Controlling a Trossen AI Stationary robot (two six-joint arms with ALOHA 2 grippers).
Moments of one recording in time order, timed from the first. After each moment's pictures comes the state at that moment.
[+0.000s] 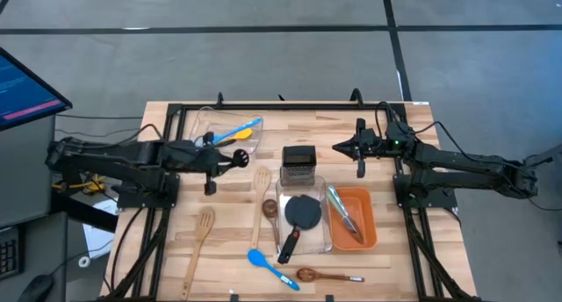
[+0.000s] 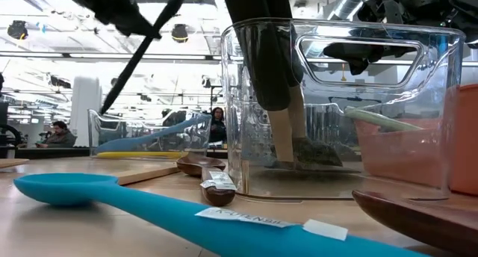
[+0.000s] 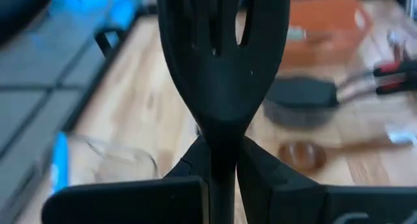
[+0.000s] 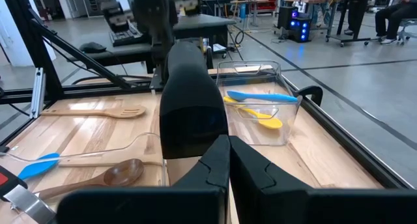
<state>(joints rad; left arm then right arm) -0.05 0.80 0.67 -0.36 -0.25 0.05 -0.41 0.79 0.34 0.32 -0.31 -0.01</state>
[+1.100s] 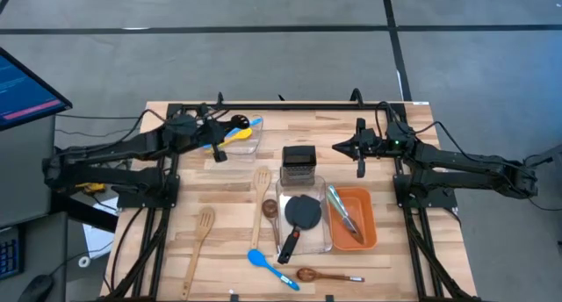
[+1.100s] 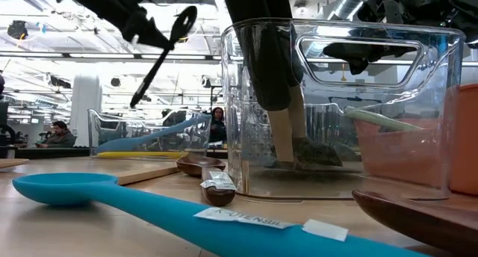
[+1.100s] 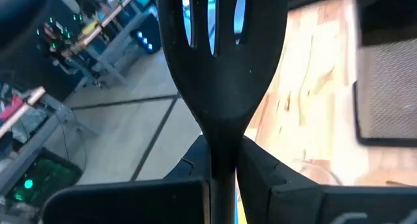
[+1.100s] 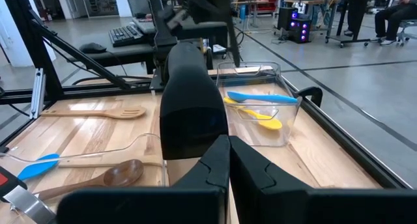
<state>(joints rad) 0.28 0.85 0.67 -0.18 -0.36 0.45 -0.41 0.79 0.34 0.32 -0.31 -0.01</state>
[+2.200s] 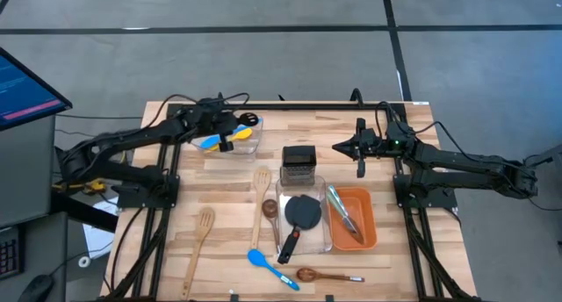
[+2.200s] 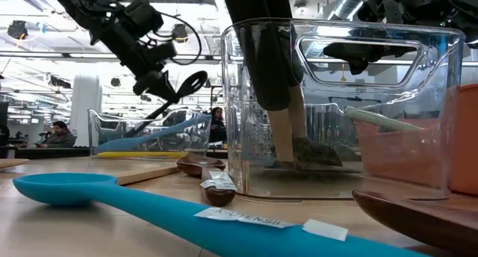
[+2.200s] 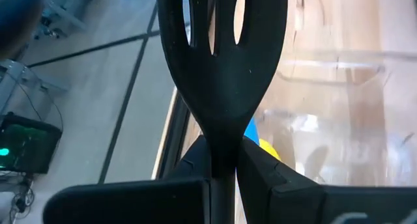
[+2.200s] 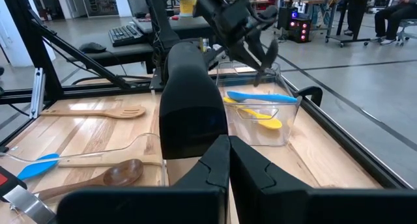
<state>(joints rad) 0.61 1.19 0.67 -0.11 -0.10 0.65 -0.41 0.79 0.34 0.32 -0.31 -0.01</state>
